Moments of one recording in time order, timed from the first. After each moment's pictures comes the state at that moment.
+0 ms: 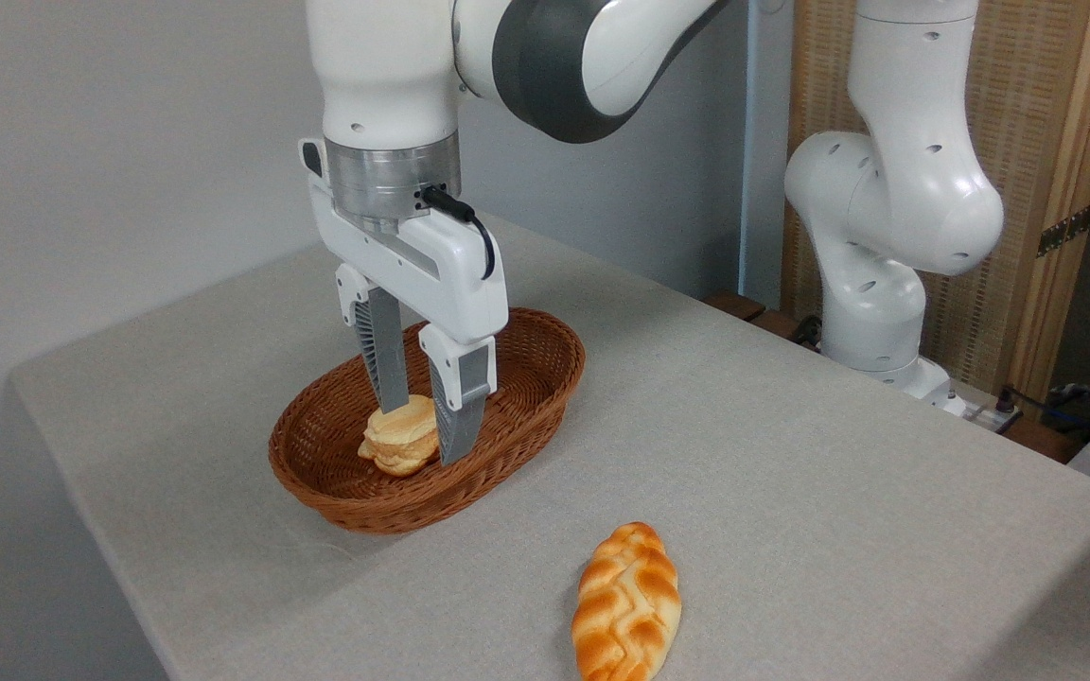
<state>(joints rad) -0.17 -0.06 0.11 -1.91 -0.07 1.96 0.73</state>
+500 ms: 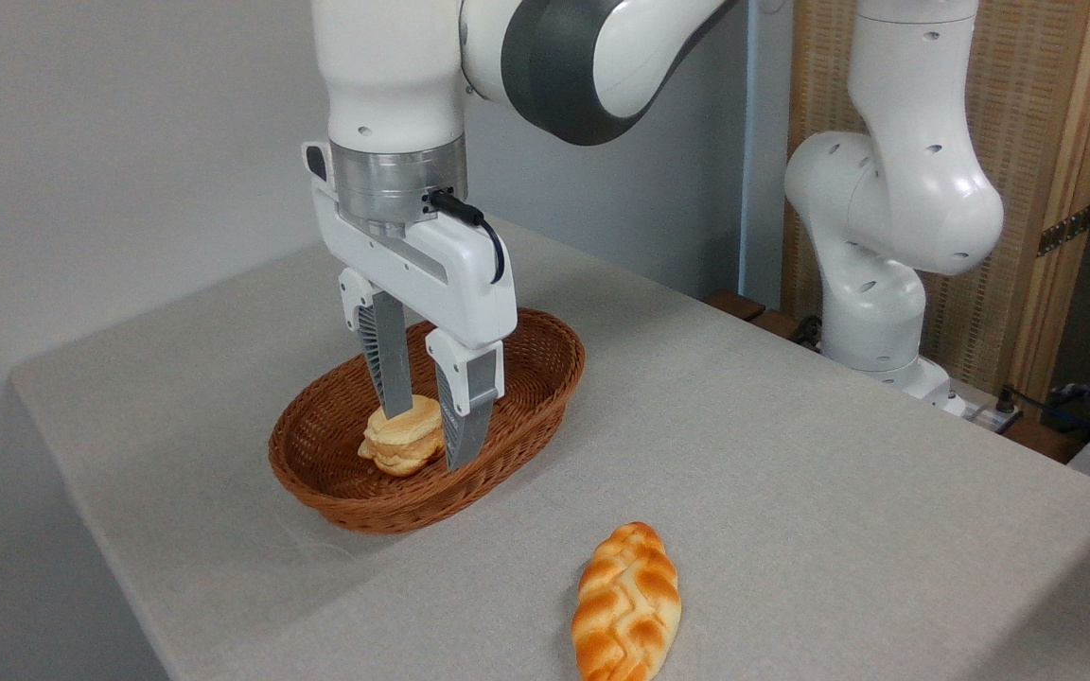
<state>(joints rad) -0.17 -0.06 0.13 -1.91 -0.07 1.96 0.73</state>
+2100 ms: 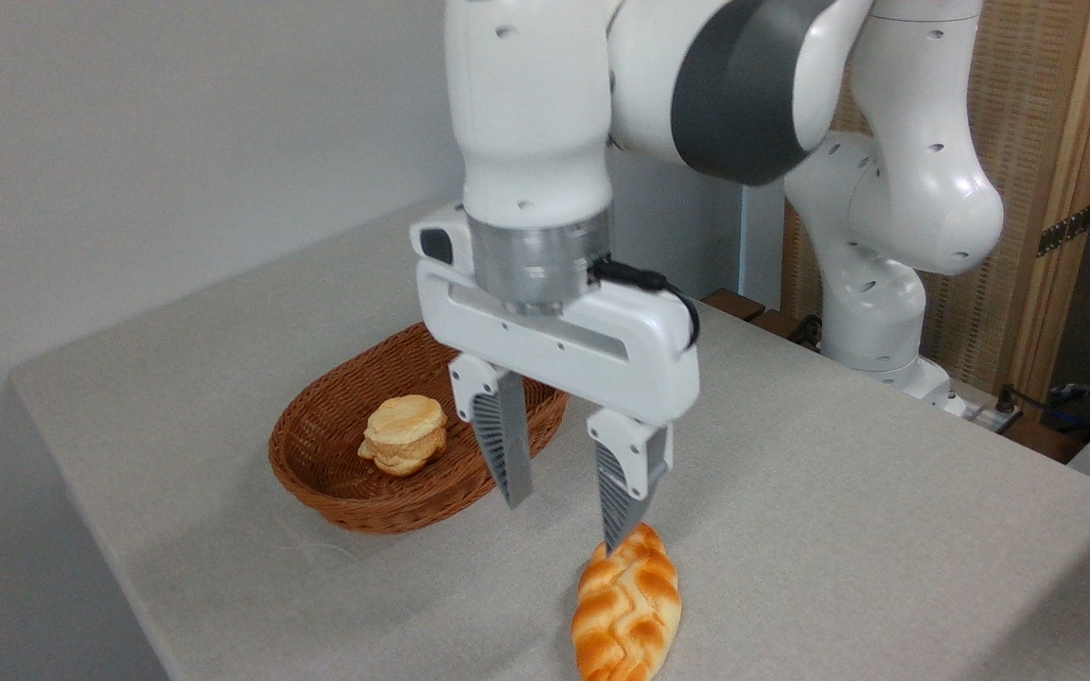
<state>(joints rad) -0.17 -0.08 0.35 -2.00 0.00 1.96 0.73</state>
